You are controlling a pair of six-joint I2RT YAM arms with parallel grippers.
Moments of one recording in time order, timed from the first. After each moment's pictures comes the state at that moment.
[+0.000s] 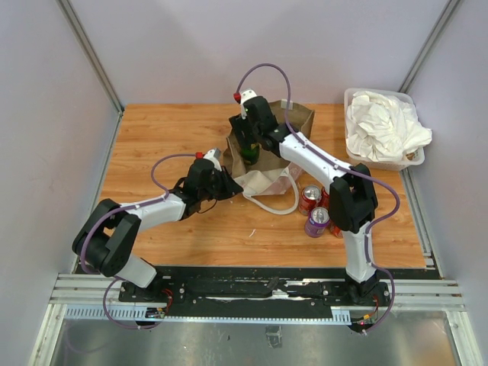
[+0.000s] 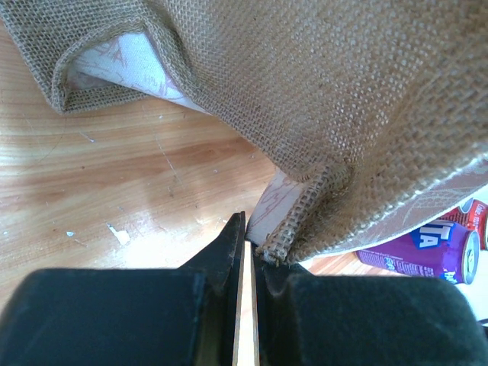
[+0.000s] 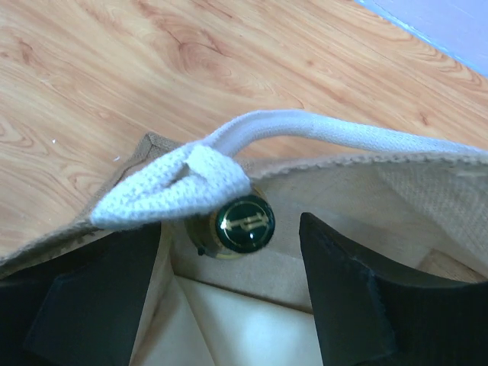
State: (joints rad) left arm -0.55 1.49 0.68 0.30 0.16 -0.76; right arm 0.65 2.03 1.82 -0.35 0.22 0.00
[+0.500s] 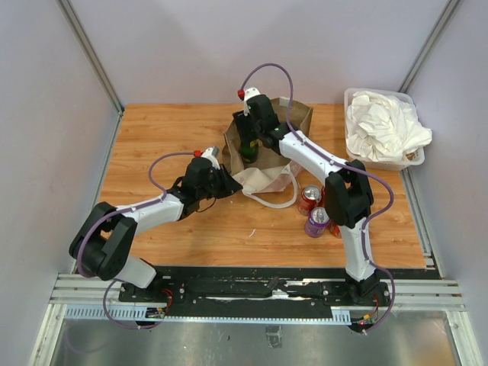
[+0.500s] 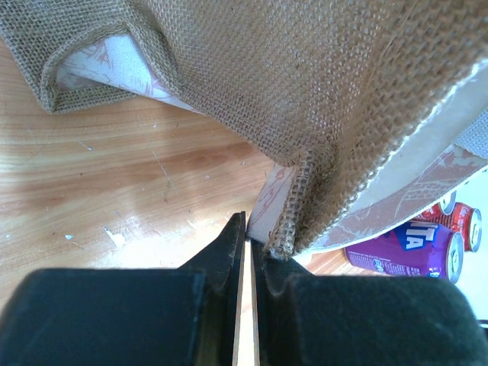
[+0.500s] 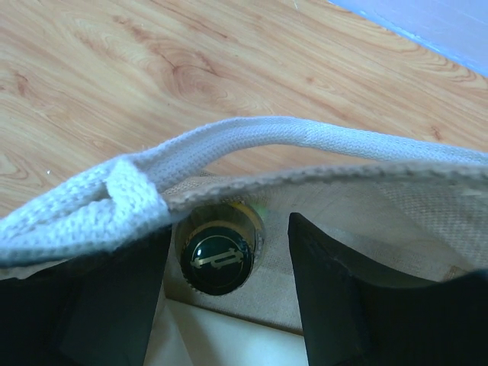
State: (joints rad) left arm -0.54 1.46 0.68 0.29 0.16 -0.76; right arm 0.62 2.11 1.86 -0.27 0.17 0.03
